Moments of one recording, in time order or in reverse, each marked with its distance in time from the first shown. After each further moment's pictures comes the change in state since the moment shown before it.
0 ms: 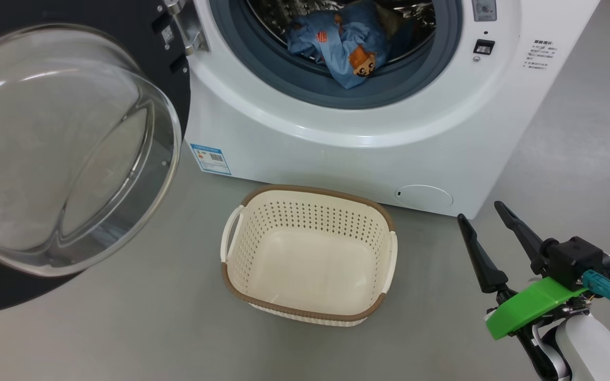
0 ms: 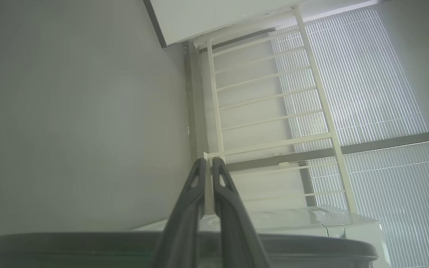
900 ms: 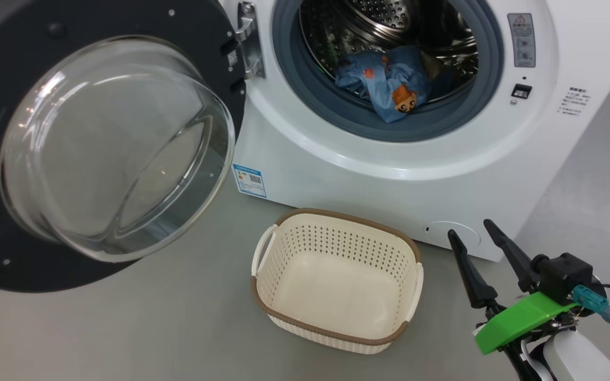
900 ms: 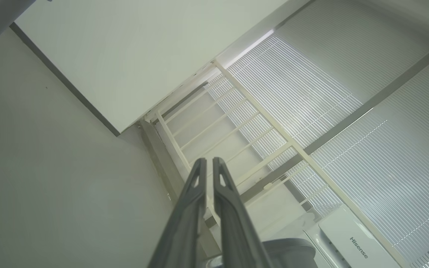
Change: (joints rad) left arm 0.090 -0.060 -0.129 -0.403 0.216 0.000 -0.262; right arm 0.040 0.045 0.001 0.011 0.035 0.000 -0.008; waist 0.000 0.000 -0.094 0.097
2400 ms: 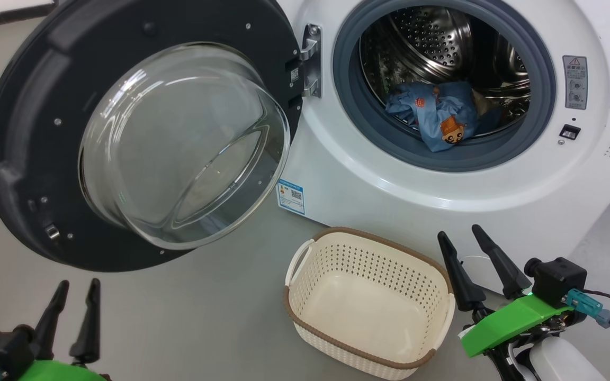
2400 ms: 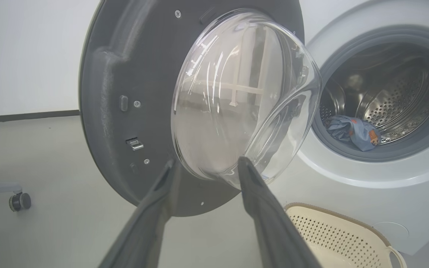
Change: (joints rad) left arm 0.568 -0.211 -0.502 -0.397 0.803 0.152 -0.274; right arm 0.010 0.054 0.000 -0.001 0.086 0.000 0.000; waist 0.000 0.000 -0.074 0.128
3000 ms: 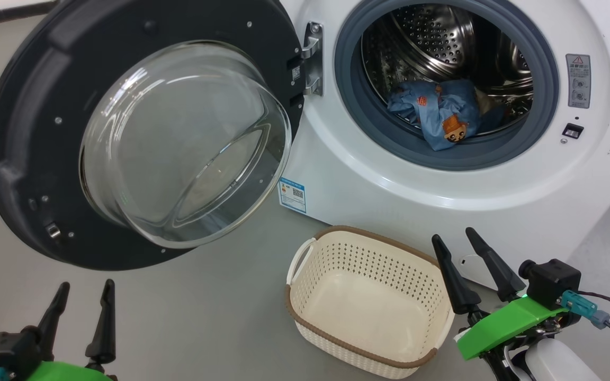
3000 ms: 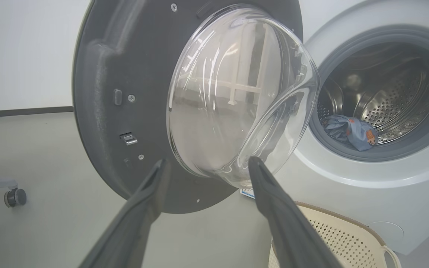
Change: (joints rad) left arm 0.001 -0.017 -0.003 0.000 0.001 -0.001 0.000; right arm -0.002 -0.001 0.023 0.002 0.014 0.000 0.000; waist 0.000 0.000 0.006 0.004
